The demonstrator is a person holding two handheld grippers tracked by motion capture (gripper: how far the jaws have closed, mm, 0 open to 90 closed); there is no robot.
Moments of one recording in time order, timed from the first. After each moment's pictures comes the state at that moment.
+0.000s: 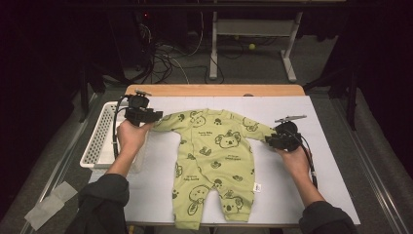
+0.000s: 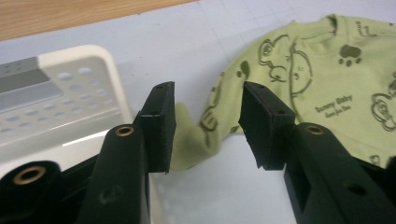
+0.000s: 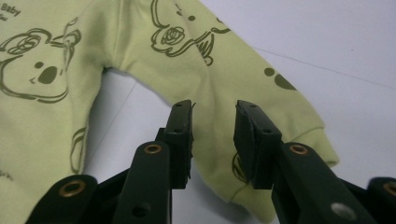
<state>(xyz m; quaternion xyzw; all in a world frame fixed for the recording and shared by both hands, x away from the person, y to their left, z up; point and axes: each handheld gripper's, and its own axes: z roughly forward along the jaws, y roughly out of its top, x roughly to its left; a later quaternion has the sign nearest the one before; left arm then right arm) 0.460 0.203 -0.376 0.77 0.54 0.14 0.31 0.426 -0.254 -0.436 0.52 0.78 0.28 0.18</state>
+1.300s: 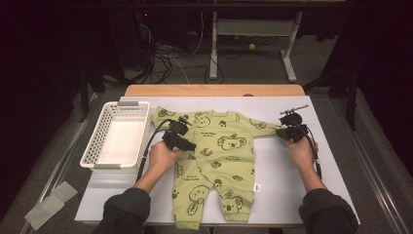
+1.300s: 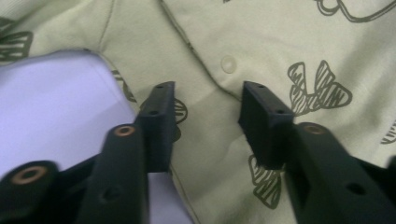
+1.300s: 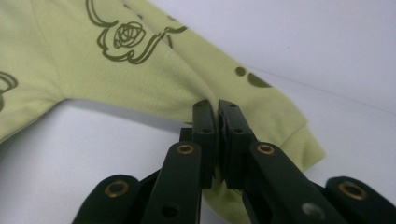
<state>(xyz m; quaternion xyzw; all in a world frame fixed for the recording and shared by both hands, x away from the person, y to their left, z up) 0.440 0.109 -0.447 0.86 0.45 0.02 0.23 0.461 -0.276 -0.437 0.55 0.78 0.22 0.19</state>
